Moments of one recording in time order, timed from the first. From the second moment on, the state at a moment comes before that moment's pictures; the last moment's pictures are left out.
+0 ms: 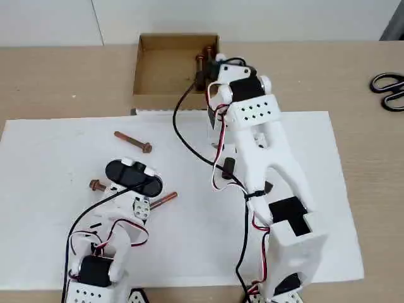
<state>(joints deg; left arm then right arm) 5.9 -103.7 96.7 53.1 -13.2 -20.4 17.4 -22.2 96.6 -17.4</state>
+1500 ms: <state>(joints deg) 5.9 -103.7 96.7 53.1 -13.2 -22.2 28.1 -12.8 87.7 -17.2</state>
